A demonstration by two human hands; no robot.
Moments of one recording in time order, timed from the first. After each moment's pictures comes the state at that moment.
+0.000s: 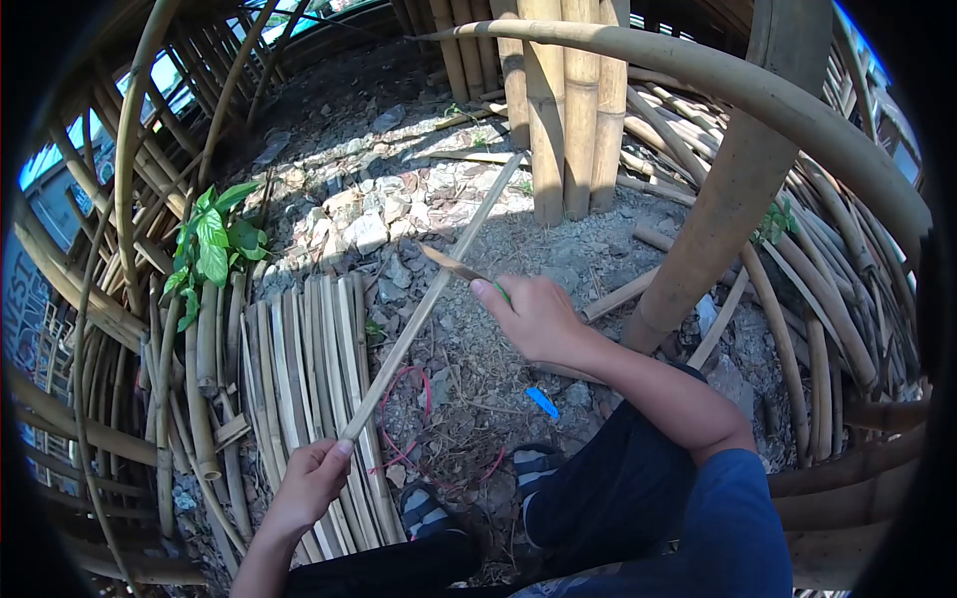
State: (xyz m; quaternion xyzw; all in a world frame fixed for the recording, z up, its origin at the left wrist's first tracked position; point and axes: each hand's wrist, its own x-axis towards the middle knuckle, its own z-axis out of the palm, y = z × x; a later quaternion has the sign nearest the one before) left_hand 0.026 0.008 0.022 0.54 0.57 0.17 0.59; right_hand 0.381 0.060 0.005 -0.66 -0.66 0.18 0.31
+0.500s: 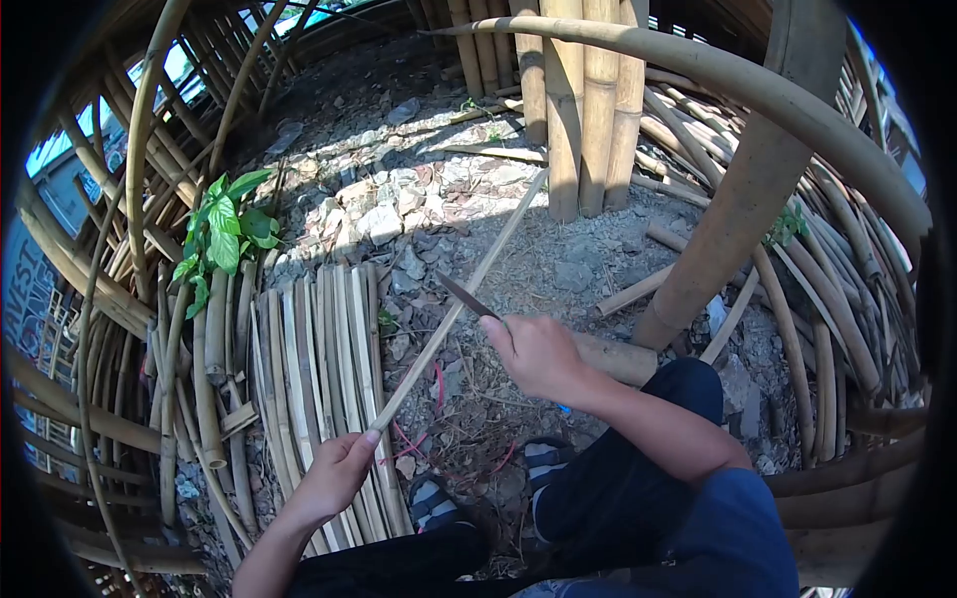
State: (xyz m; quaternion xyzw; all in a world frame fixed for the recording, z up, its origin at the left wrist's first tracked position) left_hand 0.022 0.008 0.007 0.57 0.59 0.11 0.56; right_hand 0.335 0.034 -0.041 -0.64 -0.66 0.11 0.38
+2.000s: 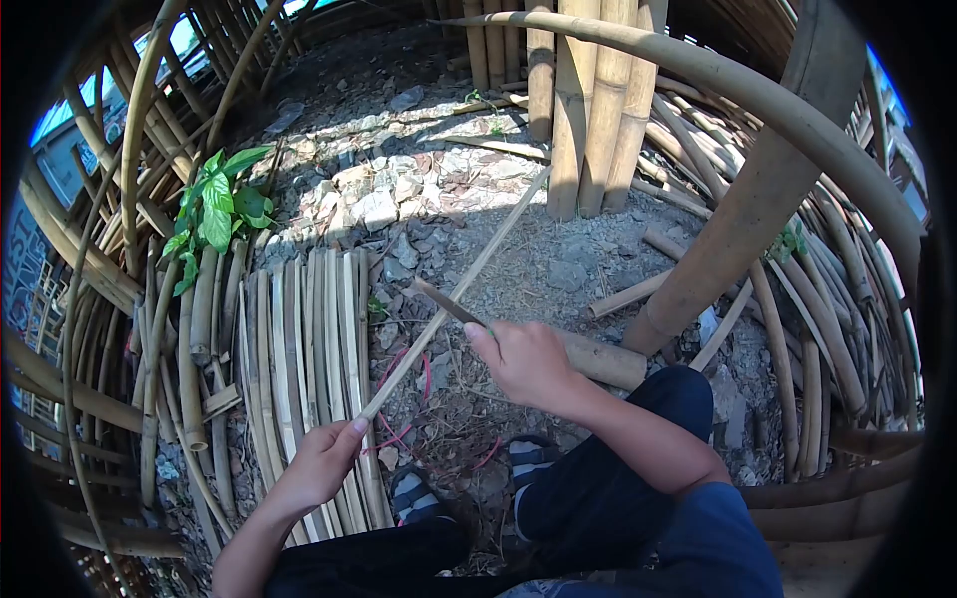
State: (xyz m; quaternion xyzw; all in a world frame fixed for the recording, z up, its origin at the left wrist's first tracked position) left_hand 0.029 0.011 0.015 0.59 0.59 0.10 0.55; right_hand 0.329 0.031 -0.032 -0.62 -0.70 0.15 0.30
